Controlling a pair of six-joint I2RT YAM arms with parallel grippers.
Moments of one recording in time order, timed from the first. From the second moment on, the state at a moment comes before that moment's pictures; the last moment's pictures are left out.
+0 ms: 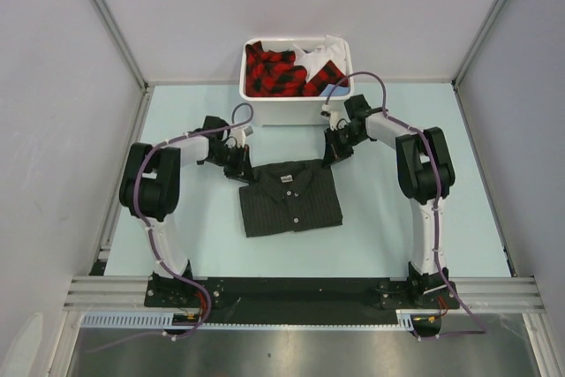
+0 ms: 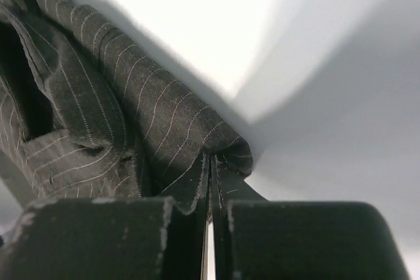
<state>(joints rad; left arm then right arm) -0.17 1.94 1.16 -0.46 0.69 -0.03 0.30 2.18 1.59 -0.62 -0.65 -0.07</state>
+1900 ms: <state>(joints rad) -0.17 1.80 1.22 -0.72 0.65 0.13 0.26 2.01 1.43 -0.62 -0.73 -0.22</state>
